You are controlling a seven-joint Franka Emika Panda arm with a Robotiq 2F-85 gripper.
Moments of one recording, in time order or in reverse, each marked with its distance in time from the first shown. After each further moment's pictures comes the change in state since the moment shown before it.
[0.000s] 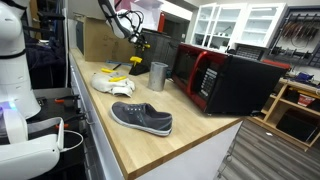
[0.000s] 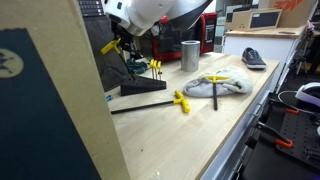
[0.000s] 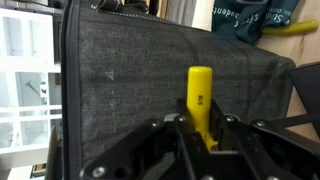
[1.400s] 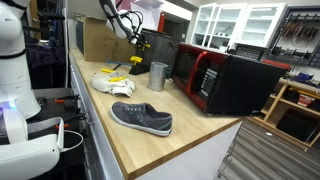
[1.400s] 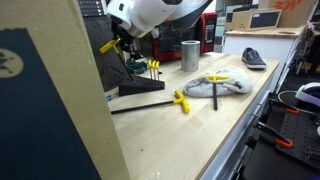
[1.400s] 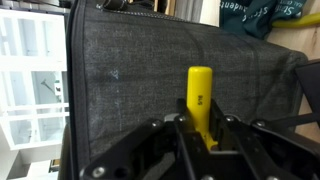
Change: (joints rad) arm 0.001 0.003 0.001 -0.001 -0.120 -0.006 0.142
